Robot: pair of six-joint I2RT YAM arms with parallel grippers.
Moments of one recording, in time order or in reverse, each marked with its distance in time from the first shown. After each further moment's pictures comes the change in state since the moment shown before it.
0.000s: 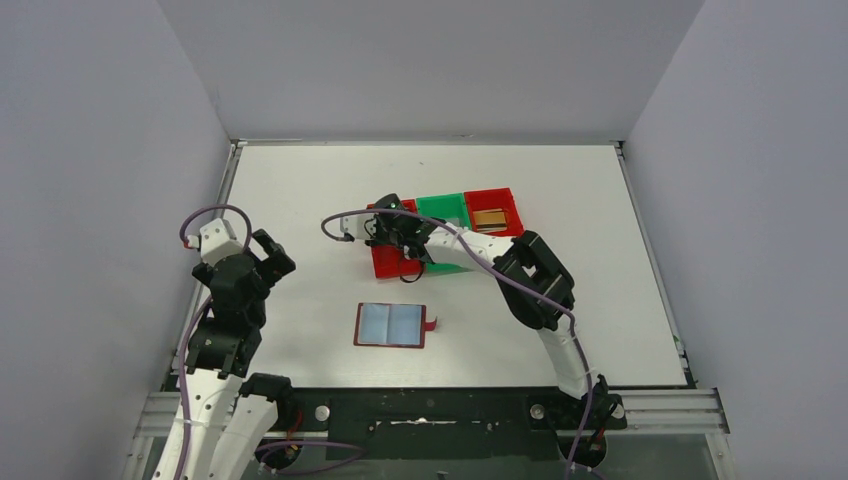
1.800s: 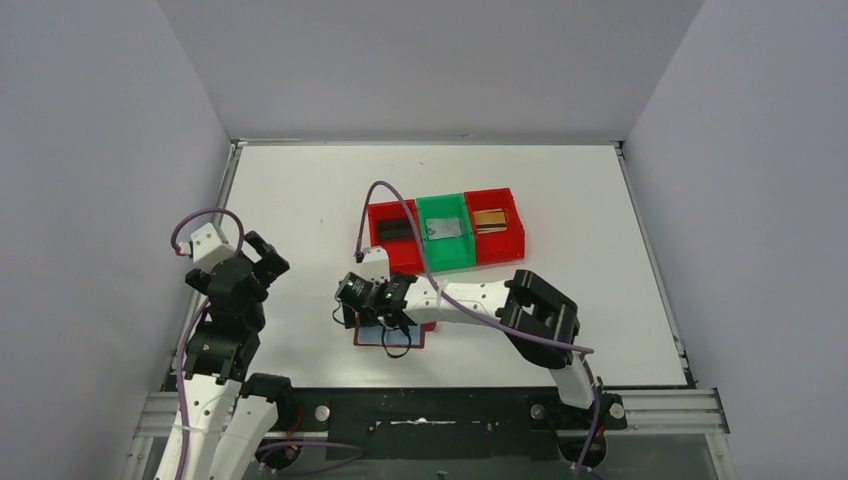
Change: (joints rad) left arm 0.000 -0.026 0.000 -0.017 -0.074 -0.027; right arm 0.365 -0.173 -0.137 -0.407 0.197 1.833
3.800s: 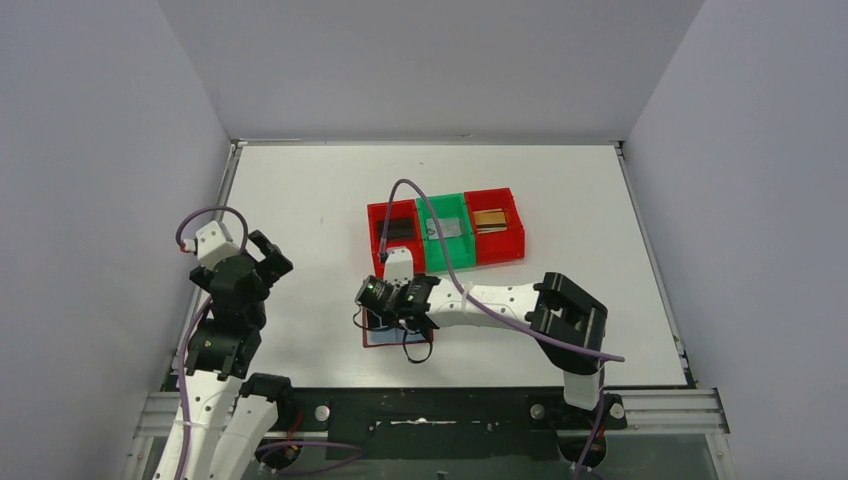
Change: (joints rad) left arm 0.000 0.017 -0.002 0.002 0.034 0.001; right arm -0.006 -0.134 -0.145 -0.039 0.060 0.028
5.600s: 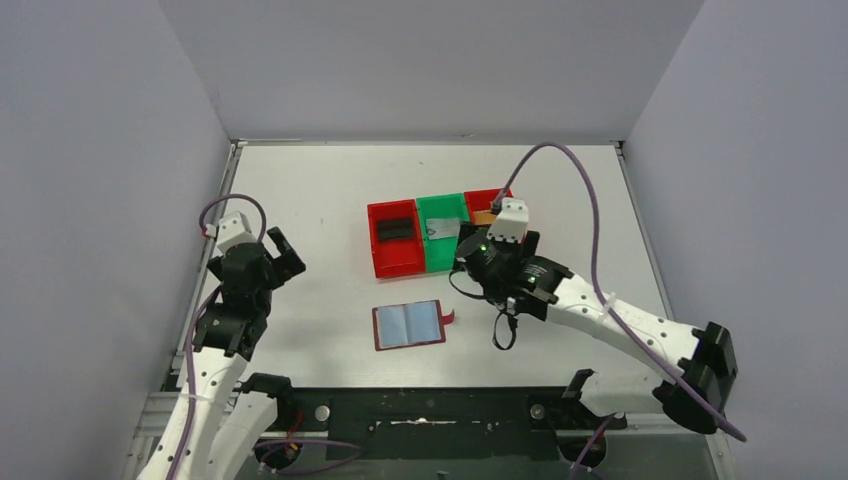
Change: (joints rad) left arm 0.000 0.109 -0.005 0.013 0.112 0.031; right arm -0.249 -0.566 -0.241 -0.124 0.342 -0.107
